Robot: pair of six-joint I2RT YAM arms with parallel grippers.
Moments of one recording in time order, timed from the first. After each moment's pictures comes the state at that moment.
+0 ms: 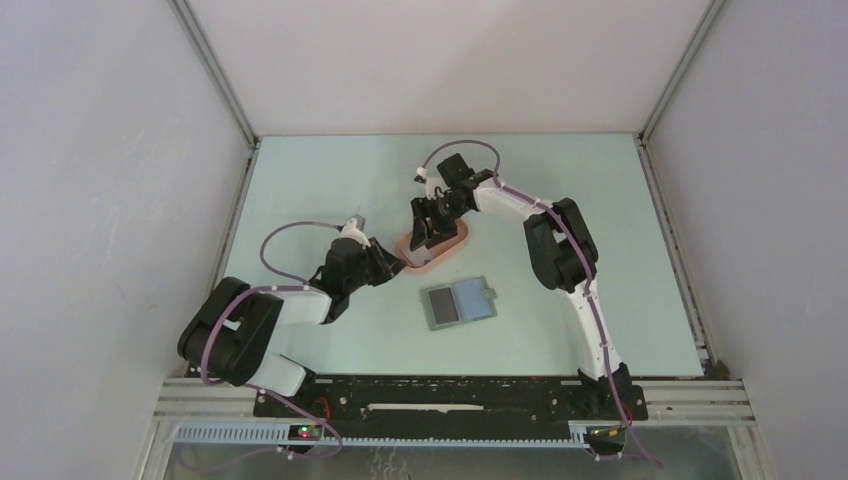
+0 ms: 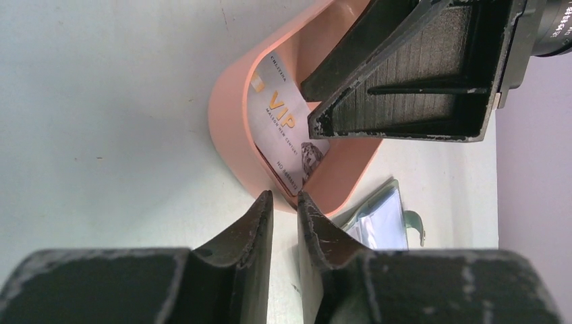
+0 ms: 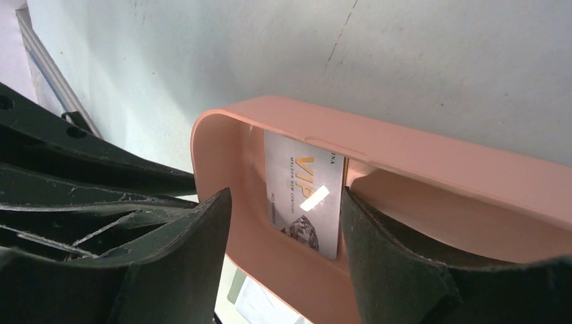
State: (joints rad) left arm -0.43 1.46 0.39 0.59 0.15 -0.80; right arm 0.56 2.34 1.86 -0.61 -0.69 0.22
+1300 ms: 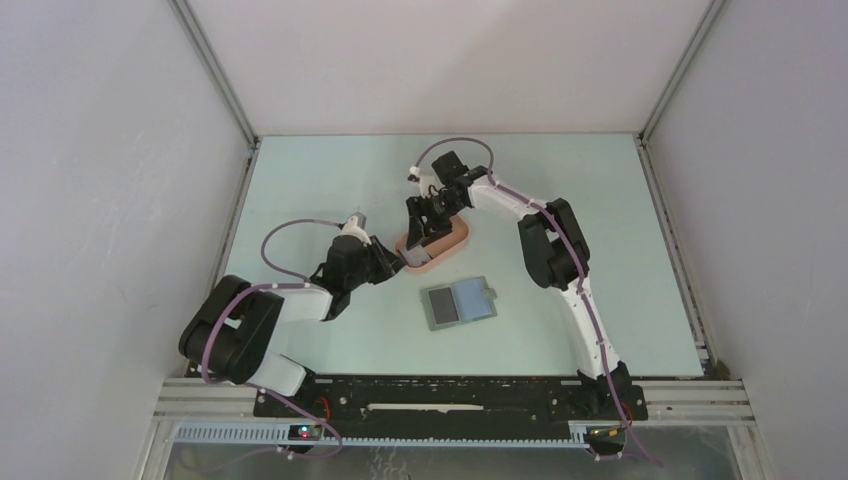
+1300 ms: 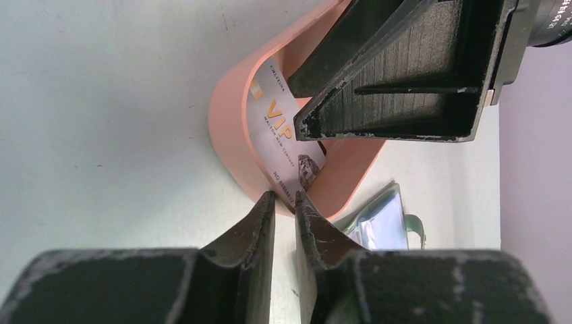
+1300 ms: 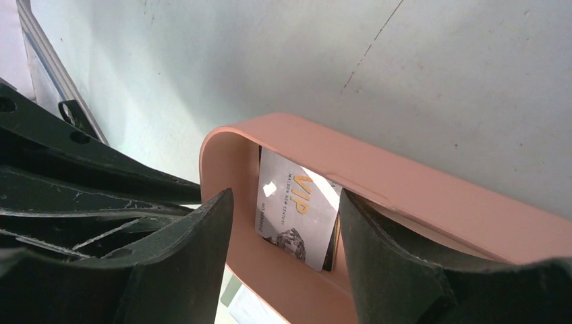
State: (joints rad) left arm -0.43 1.47 0.41 0.56 0.14 -0.79; right arm 0.57 2.41 1.98 -0.68 -0.71 0.15
